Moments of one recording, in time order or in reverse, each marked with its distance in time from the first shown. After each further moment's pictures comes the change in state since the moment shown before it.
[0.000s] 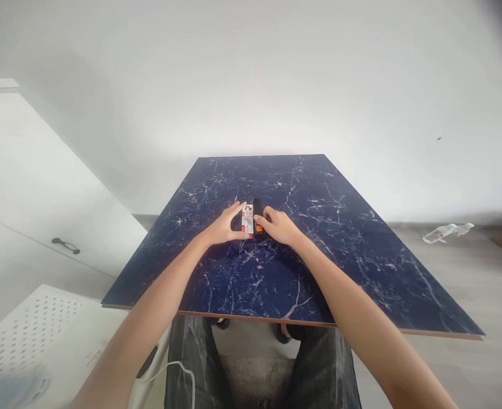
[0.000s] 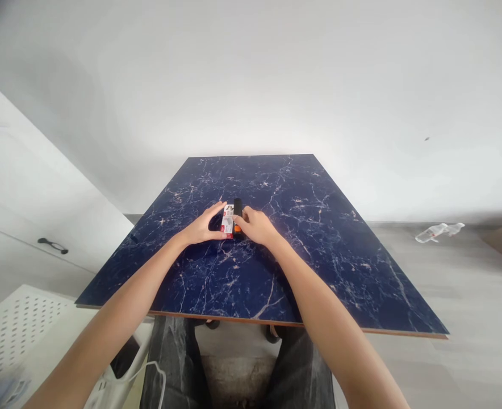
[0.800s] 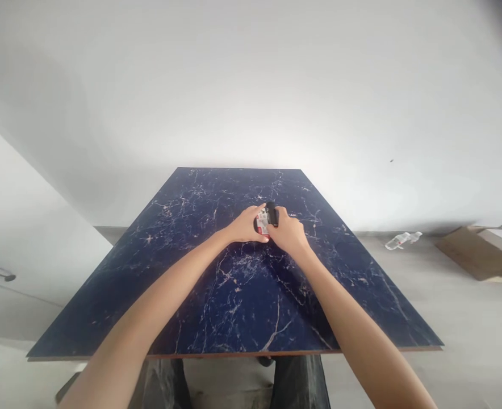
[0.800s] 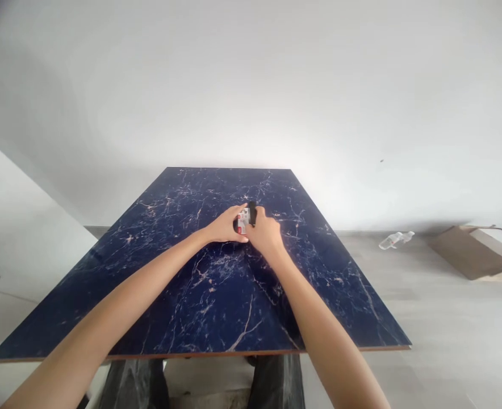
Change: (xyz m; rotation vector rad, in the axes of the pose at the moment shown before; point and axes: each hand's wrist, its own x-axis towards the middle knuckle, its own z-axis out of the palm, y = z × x) left_hand 0.131 0.038 0.061 -0.020 0.010 0.212; right_hand -0.002 0.022 -0.060 -0.389 0.165 0.367
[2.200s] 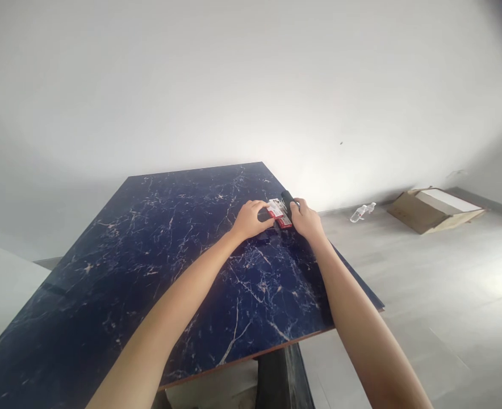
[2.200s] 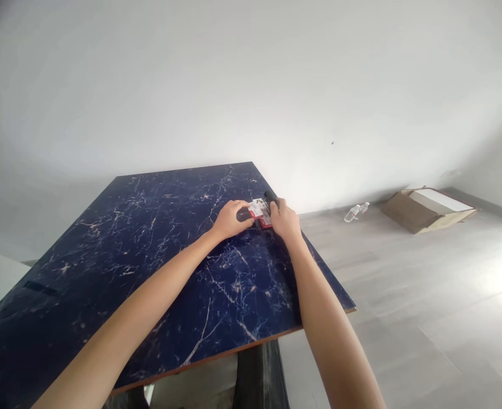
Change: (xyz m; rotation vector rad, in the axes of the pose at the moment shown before) left_hand 0.100 0.081 0.096 0.130 0.159 0.147; right_hand 0.014 0.177 -0.042 0.156 0.222 0.296
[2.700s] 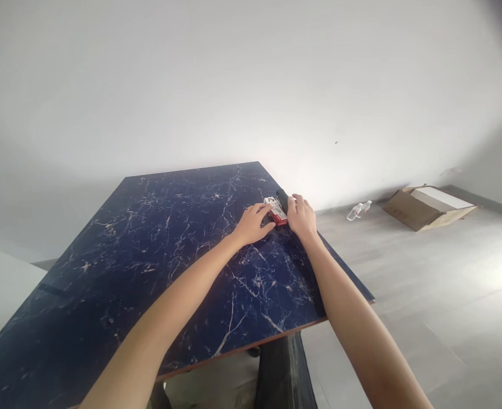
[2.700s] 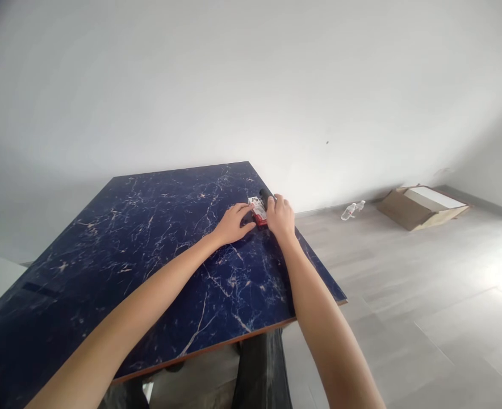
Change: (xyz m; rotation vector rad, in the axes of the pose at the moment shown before) left_hand -0.015 0.017 0.007 0.051 -0.087 0.082; right_hand -0.008 -0.001 0.001 -0.034 0.181 -0.122
